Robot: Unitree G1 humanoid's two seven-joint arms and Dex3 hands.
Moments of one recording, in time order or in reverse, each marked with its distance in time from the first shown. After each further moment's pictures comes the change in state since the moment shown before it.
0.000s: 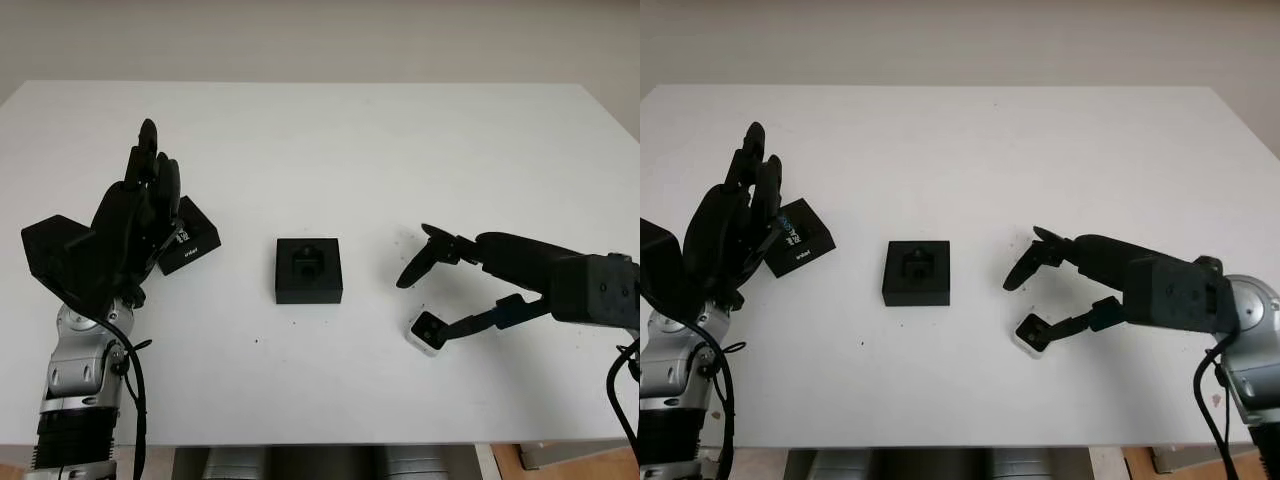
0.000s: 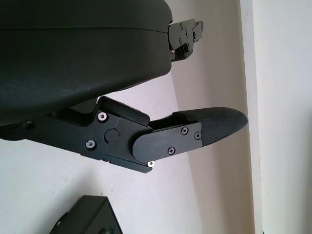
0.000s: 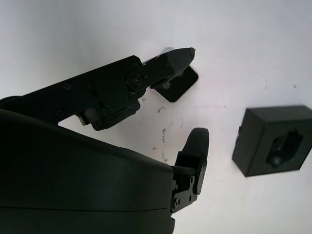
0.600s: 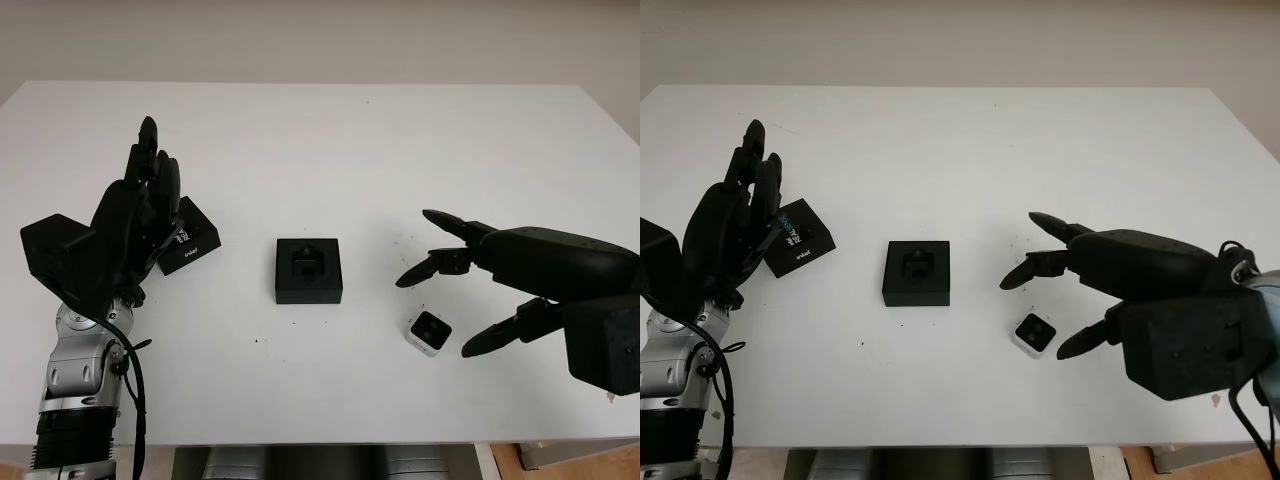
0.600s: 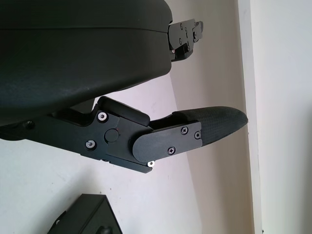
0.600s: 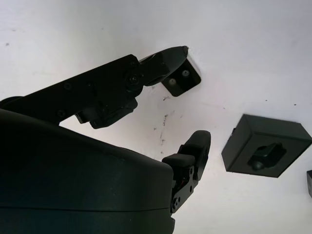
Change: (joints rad) left arm 0.000 0.000 -0.003 -0.007 0.002 0.005 -0.001; right arm 0.061 -0.100 -0.085 -0.235 -0.068 -0.019 0.010
